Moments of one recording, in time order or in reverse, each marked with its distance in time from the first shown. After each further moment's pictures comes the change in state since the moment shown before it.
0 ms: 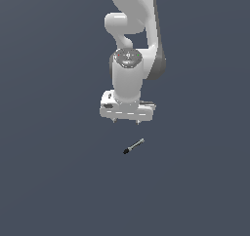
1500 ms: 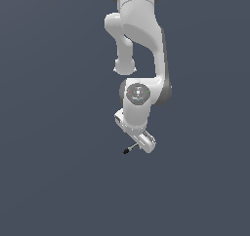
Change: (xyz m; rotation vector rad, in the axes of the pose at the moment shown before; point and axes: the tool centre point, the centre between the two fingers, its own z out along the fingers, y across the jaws) arm 0.037 -0.037 0.082 0.011 -0.014 0.732
